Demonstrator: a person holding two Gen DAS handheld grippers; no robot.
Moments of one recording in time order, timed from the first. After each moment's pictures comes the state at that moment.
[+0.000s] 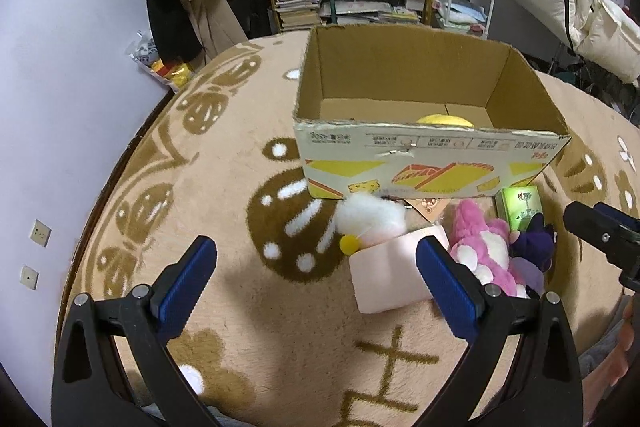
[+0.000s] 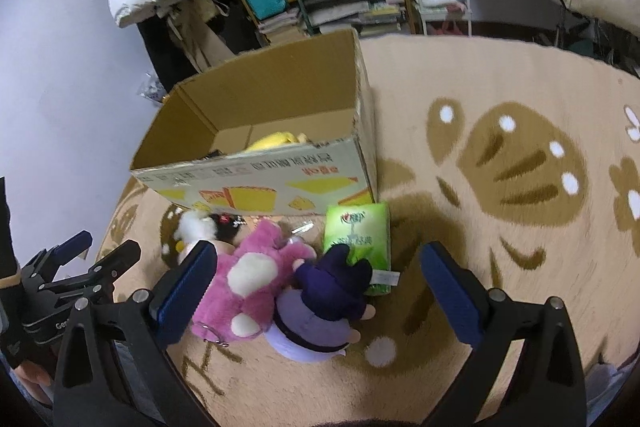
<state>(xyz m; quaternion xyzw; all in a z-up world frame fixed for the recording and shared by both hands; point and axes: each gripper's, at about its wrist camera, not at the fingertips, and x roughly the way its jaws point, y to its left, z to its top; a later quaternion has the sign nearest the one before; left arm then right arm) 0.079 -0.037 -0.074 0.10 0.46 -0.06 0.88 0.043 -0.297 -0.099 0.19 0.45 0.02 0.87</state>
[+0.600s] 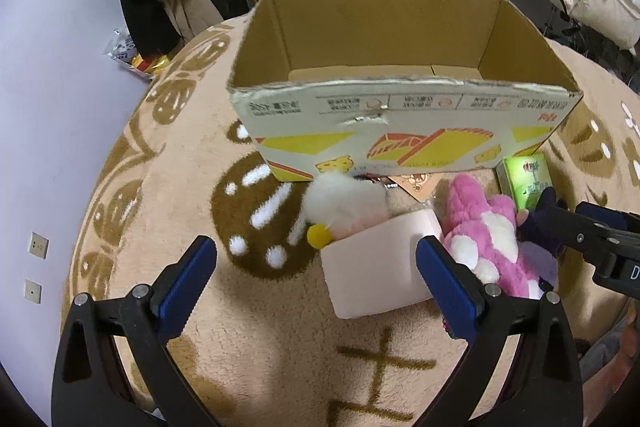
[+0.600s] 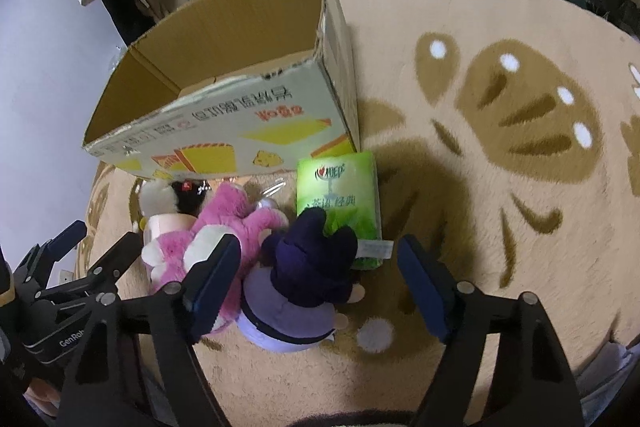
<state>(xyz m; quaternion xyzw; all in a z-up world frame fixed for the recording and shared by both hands) 0.089 -0.064 -0.107 0.14 0.49 -0.08 0.86 0.060 -0.298 -0.139 0.21 0.53 0.00 0.82</state>
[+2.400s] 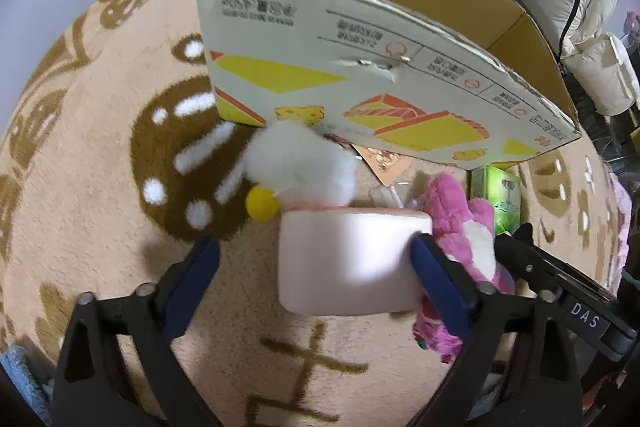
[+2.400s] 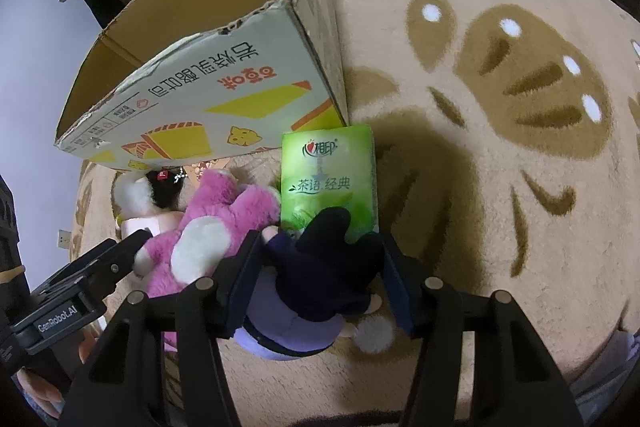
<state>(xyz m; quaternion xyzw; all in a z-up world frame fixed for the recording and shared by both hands) 0.117 -0.042 -0.148 -0.04 0.59 -0.13 0.80 0.066 -0.298 -0.160 0.22 0.56 -0.02 0.80</state>
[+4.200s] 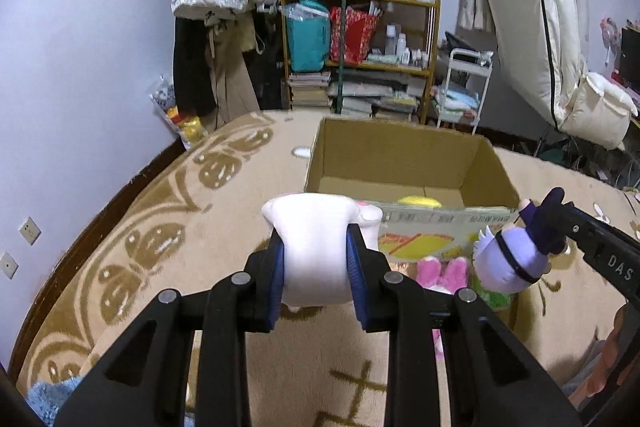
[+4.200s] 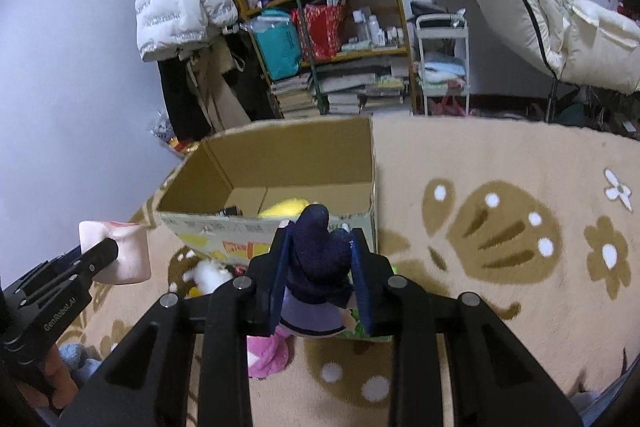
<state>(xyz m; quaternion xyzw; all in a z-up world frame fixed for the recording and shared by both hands) 0.034 -0.023 -0.025 0.03 0.32 -0.06 0.95 0.012 -0.280 -0.038 0.14 0.31 0.00 0.94</state>
